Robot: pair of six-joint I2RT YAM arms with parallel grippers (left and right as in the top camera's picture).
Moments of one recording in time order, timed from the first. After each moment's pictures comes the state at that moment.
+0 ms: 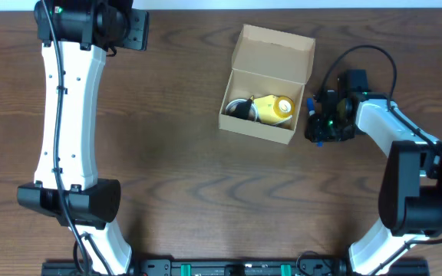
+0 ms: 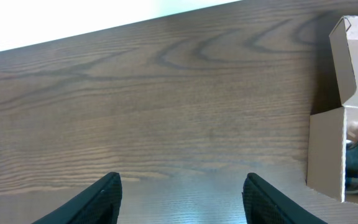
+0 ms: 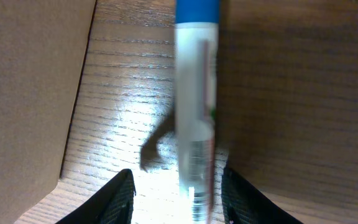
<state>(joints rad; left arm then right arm) -0.13 1.94 2.36 -1.37 -0.08 0.09 -0.01 1.88 1.12 -0.67 -0.21 -0.08</state>
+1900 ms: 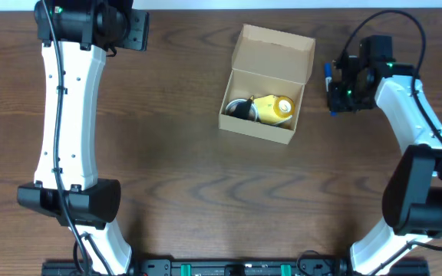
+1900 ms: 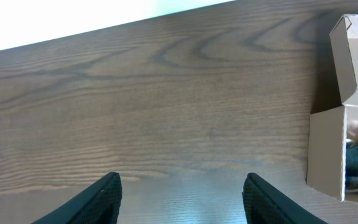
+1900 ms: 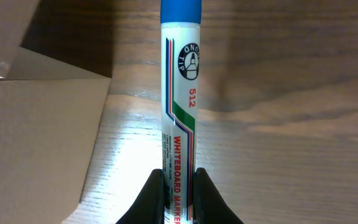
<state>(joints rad) -0.13 1.94 2.36 -1.37 -0.08 0.09 -0.07 1.88 1.41 -0.83 -0.16 -0.08</state>
